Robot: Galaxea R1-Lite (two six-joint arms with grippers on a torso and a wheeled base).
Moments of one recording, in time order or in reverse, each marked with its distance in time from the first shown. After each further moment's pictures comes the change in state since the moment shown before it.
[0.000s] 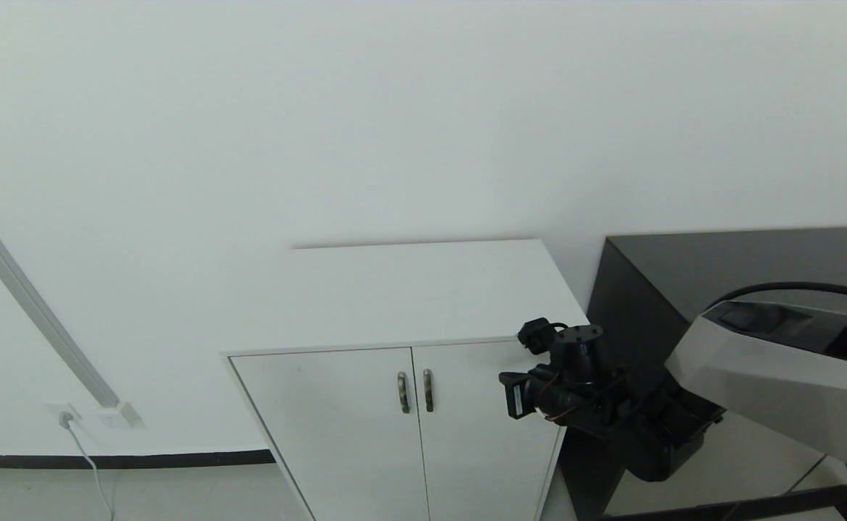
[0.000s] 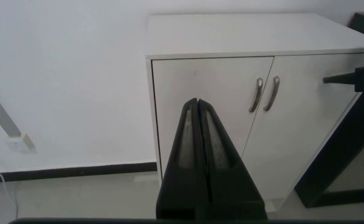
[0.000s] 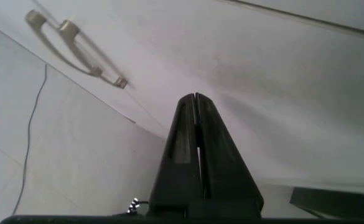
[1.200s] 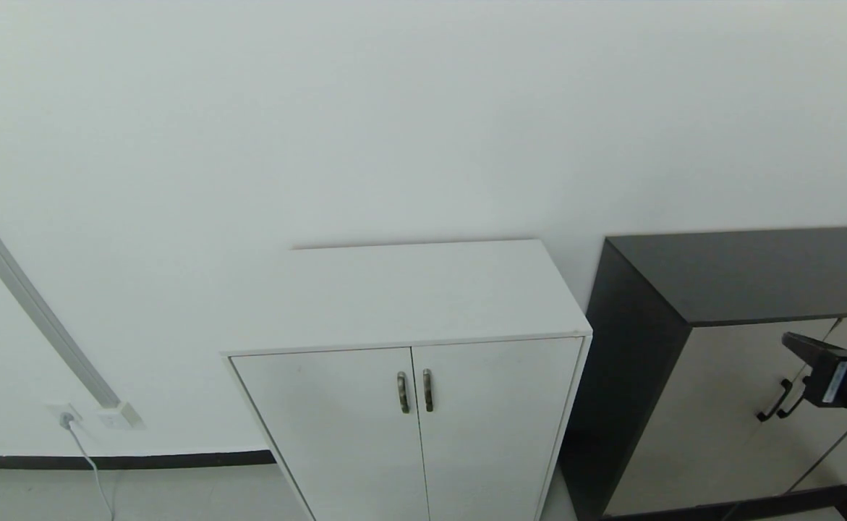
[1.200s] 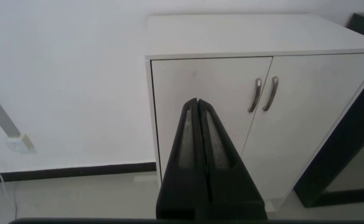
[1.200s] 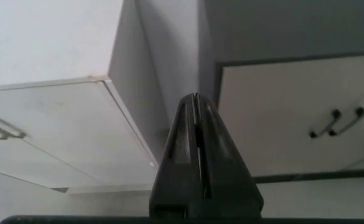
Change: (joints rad) left arm 0.000 0.000 0.000 0.000 -0.003 0.000; right arm -0.547 -0.978 0.658 0.093 -0.039 -0.076
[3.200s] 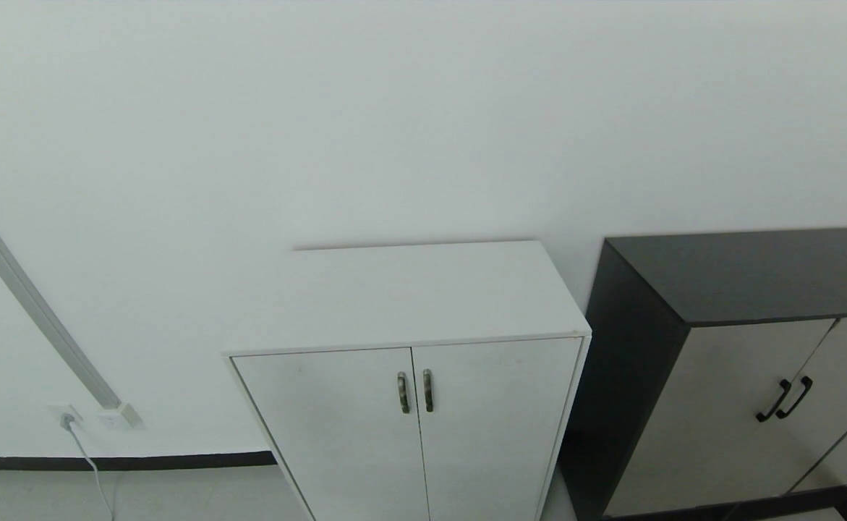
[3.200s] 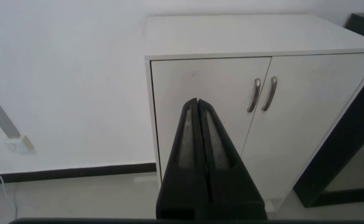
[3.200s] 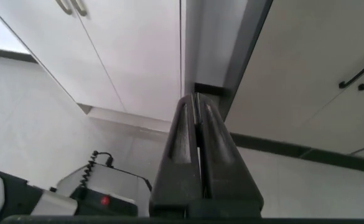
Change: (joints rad) left arm 0.000 0.000 0.000 0.000 -0.004 0.003; right arm 0.088 -0.951 0.292 0.853 0.131 -0.125
